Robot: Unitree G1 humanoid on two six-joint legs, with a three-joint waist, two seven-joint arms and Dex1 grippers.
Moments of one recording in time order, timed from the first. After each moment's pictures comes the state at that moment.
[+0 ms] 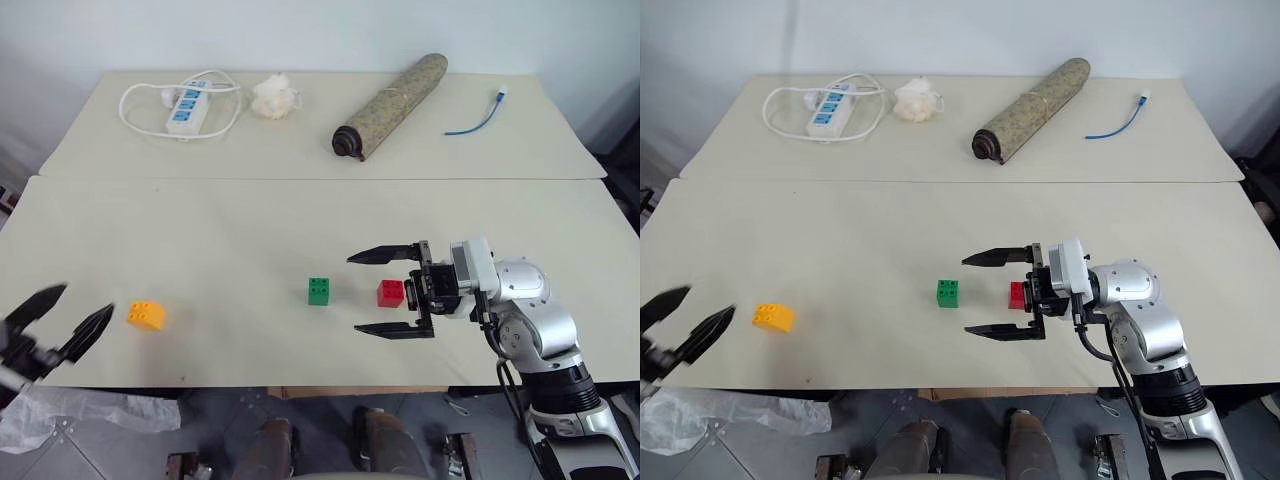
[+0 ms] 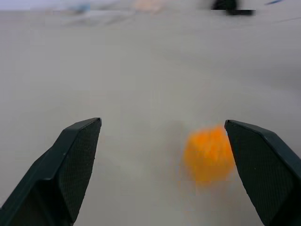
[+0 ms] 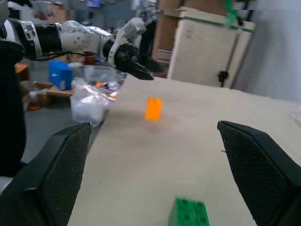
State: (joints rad) left arm 0.37 0.52 0.97 -0.10 -0.57 0.27 -0.93; right arm -0.42 -0.53 0.10 -0.19 0.59 0.07 1.37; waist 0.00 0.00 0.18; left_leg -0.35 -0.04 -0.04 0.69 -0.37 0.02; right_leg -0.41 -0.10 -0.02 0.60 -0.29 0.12
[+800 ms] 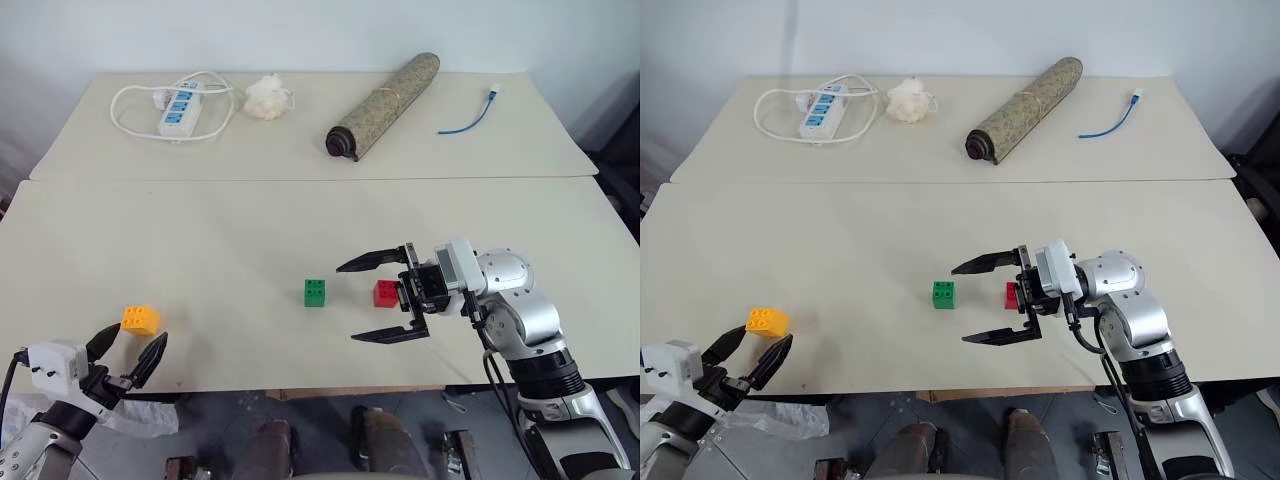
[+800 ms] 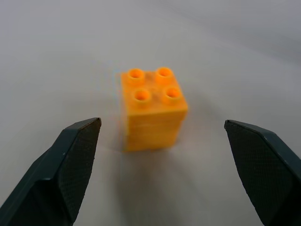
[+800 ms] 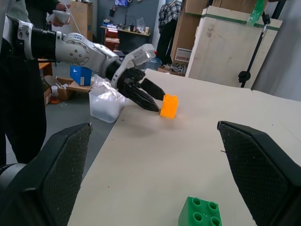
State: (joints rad) left arm 0.44 0.32 0.60 -0.37 -0.48 0.27 -0.56; right arm -0.46 -0.51 0.13 -0.09 0.57 0.05 1.46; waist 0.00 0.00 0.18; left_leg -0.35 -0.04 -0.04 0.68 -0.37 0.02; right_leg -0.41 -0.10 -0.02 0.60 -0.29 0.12
